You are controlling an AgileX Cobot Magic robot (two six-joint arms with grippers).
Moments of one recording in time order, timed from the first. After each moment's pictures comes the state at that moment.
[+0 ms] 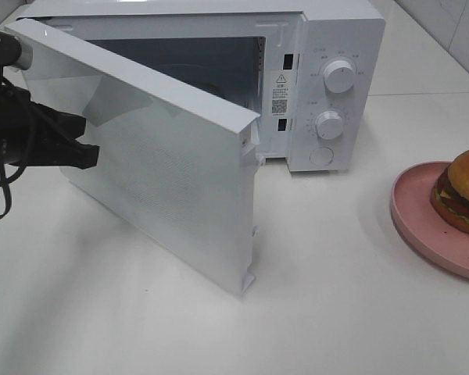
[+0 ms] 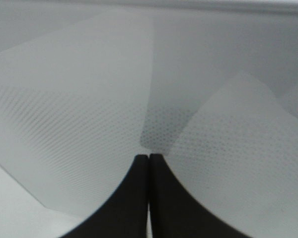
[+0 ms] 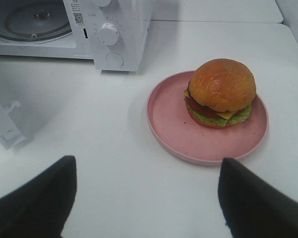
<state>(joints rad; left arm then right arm) -0.40 1.52 -0.61 0.16 -0.34 -0.07 0.11 -0.01 -0.50 0.01 1.01 0.03</state>
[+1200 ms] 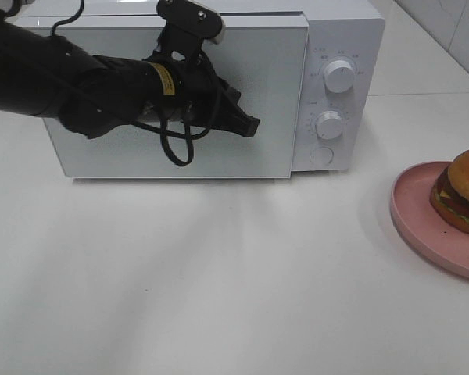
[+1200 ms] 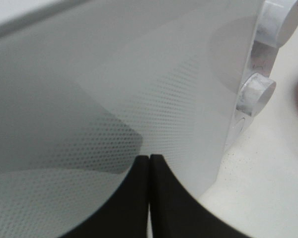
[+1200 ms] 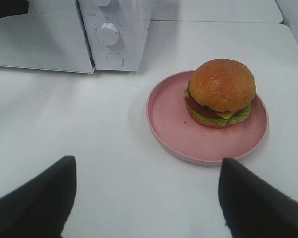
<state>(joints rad) -0.65 1.97 -1.20 0.19 -0.21 -0.08 0.11 -0.01 -0.50 0.01 1.01 0.03</state>
